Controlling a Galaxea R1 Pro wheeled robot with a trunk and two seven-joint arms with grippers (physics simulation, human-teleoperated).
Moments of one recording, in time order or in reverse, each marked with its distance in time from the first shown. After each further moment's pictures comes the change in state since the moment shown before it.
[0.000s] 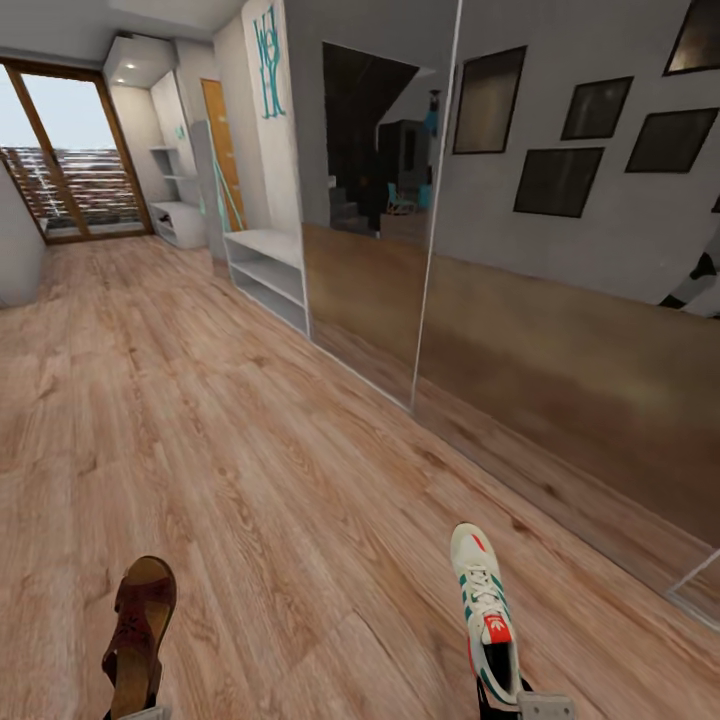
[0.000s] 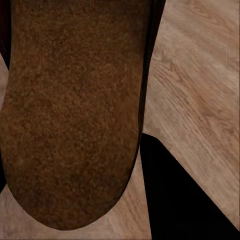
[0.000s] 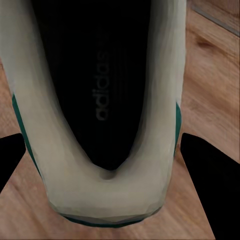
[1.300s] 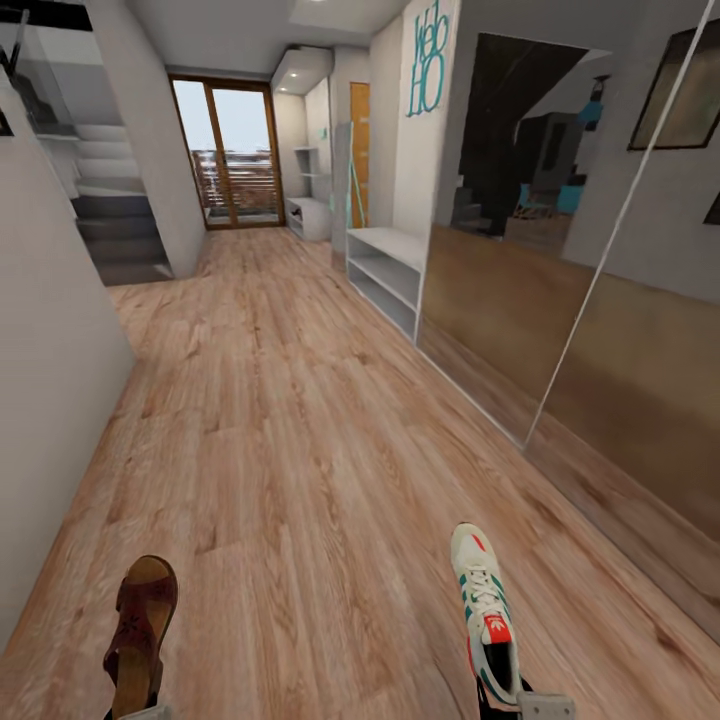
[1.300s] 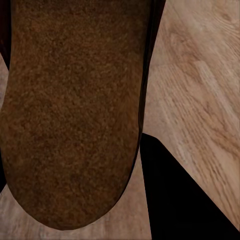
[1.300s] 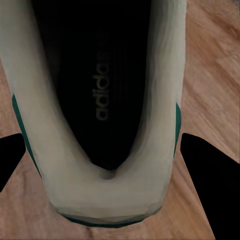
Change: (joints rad) left arm 0.000 -0.001 -0.002 -0.002 0.000 0.000 -0.001; right arm 0.000 0.000 0.000 0.000 0.000 0.000 0.000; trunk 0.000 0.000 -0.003
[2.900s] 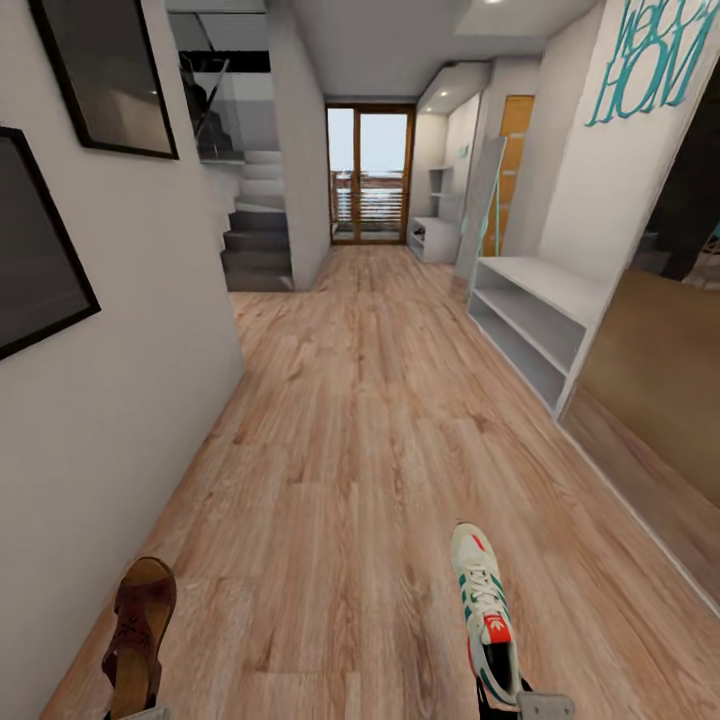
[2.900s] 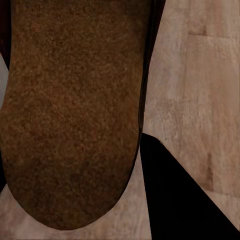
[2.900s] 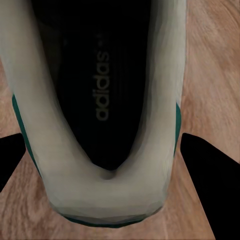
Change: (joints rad) left arm 0.000 0.000 0.003 0.003 0.002 0.003 0.003; right arm 0.000 0.001 0.000 0.000 0.000 0.000 0.002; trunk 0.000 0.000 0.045
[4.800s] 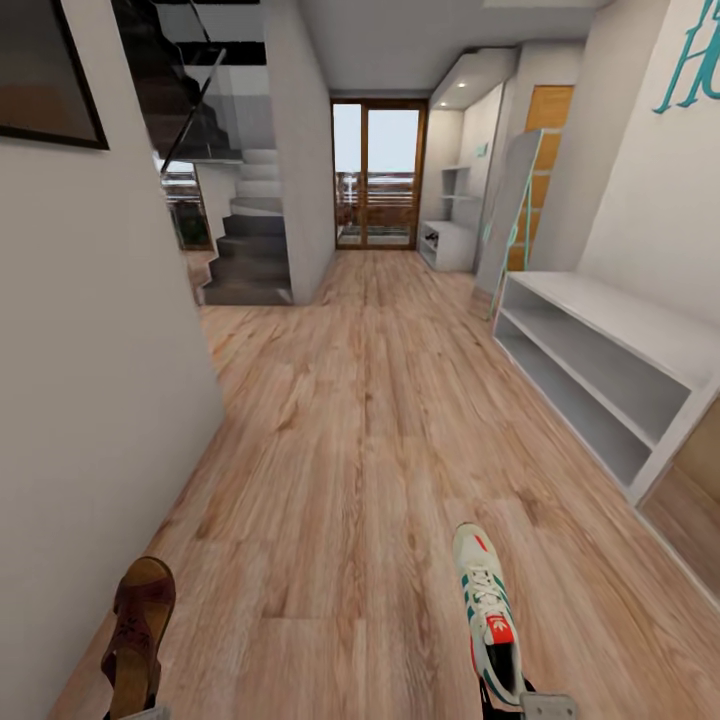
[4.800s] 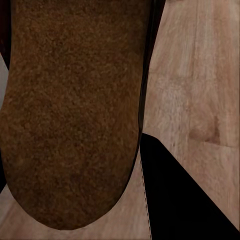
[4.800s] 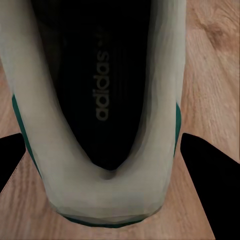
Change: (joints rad) left arm 0.000 0.000 0.001 0.003 0.000 -0.009 0.000; right arm 0.000 -0.008 -0.001 0.001 0.001 0.000 0.000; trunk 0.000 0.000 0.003
